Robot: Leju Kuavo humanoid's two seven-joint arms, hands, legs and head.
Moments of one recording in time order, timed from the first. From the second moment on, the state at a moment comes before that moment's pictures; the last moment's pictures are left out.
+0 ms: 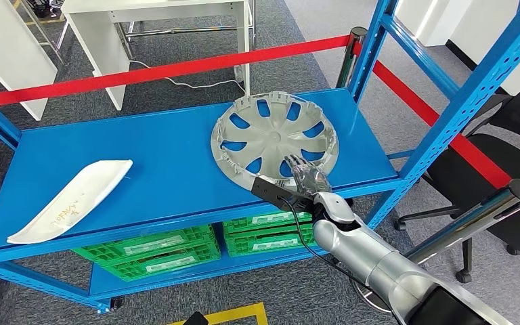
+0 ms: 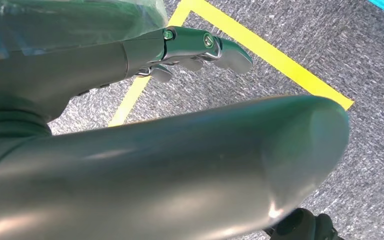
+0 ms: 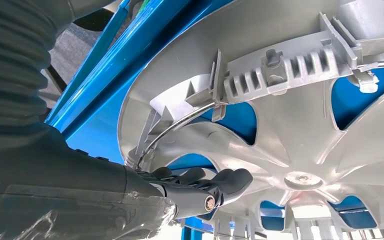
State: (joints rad) left arm -0.16 0.00 -1.15 -0.34 0.49 0.19 -0.01; right arm -0.66 -0.15 0.91 -0.90 0.57 -0.18 0.34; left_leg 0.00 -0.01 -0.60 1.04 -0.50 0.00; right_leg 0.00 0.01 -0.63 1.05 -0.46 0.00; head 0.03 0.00
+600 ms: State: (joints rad) left arm -0.16 0.00 -1.15 -0.34 0.50 0.19 -0.01; right arm -0.66 -0.15 0.90 -0.90 0.49 -0.19 0.36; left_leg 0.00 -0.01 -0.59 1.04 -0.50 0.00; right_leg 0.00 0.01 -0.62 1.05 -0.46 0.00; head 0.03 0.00
